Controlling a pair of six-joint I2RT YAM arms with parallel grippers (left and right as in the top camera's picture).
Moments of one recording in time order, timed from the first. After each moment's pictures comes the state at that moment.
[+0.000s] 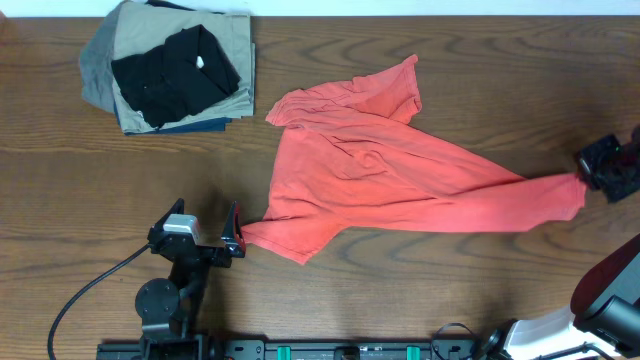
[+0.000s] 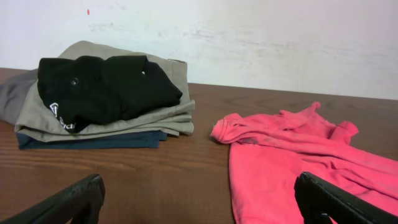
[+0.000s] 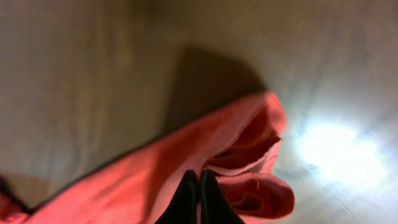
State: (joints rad) left arm 0.06 0.01 0.02 -0.10 0.22 -0.14; right arm -0.55 1.75 1.38 -0.98 -0.10 0.57
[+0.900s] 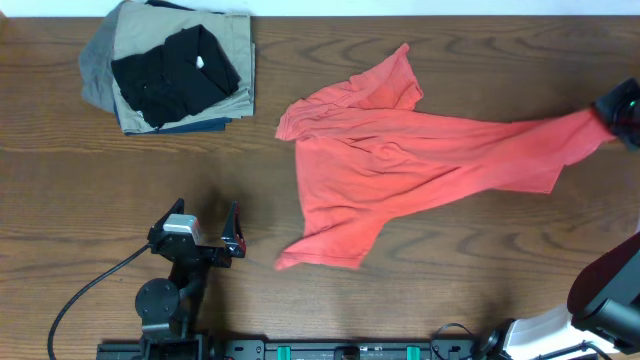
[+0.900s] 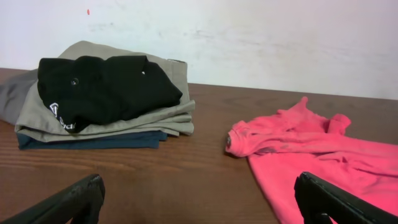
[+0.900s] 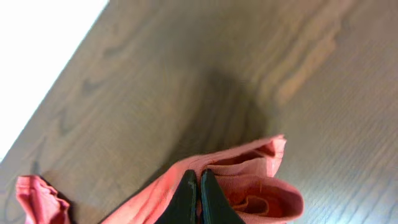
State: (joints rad) left arm 0.06 0.01 0.02 -0.10 0.22 -0.14; right arm -0.50 1.75 1.53 -0.69 -0.10 0.48
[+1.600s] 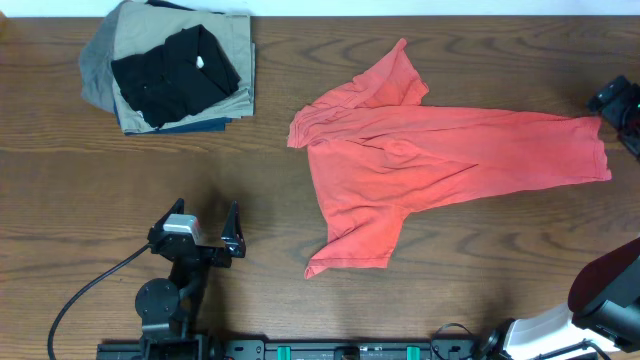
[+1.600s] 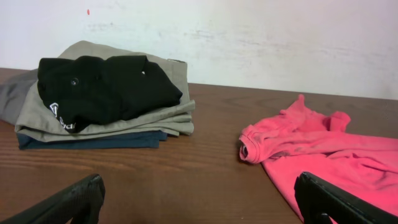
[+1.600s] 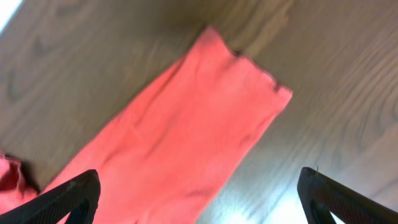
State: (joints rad) left arm 0.06 0.01 0.02 -0.10 0.22 -0.14; right arm -0.50 1.76 1.64 -1.00 -0.04 0.39
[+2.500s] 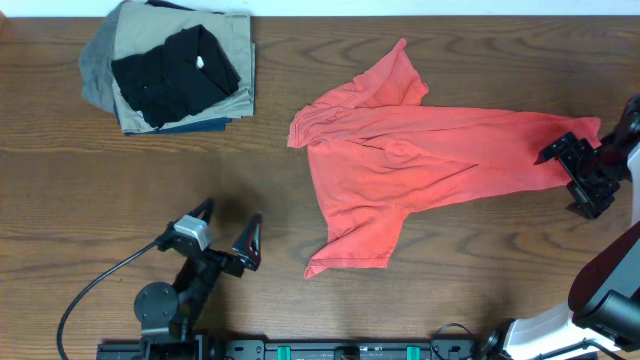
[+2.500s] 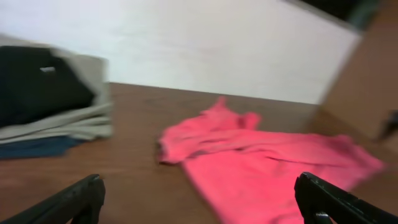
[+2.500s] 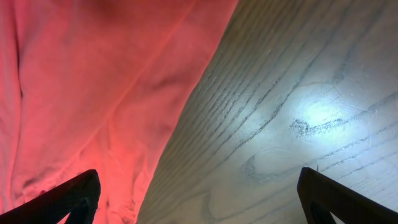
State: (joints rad) left arm 0.05 0.01 0.02 -0.02 0.54 -0.31; right arm -0.50 1.77 1.37 -1.12 -0.18 0.51
